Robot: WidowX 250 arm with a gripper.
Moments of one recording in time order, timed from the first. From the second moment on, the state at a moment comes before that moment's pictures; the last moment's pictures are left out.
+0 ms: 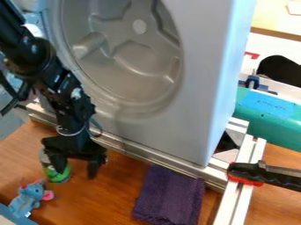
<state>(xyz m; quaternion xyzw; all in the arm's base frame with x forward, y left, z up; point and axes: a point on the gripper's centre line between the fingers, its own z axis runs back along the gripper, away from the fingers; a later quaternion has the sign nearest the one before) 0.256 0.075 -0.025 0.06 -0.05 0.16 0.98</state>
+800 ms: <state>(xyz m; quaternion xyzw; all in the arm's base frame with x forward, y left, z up) 0.242 -0.005 0.000 0.01 -0.05 0.10 0.99</state>
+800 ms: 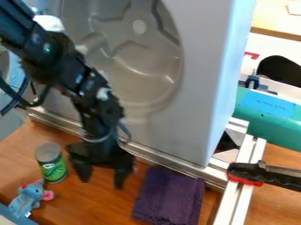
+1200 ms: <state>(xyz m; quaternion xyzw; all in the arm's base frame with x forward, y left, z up) 0.201 -0.098 0.017 -0.01 -0.02 -0.02 1.00</state>
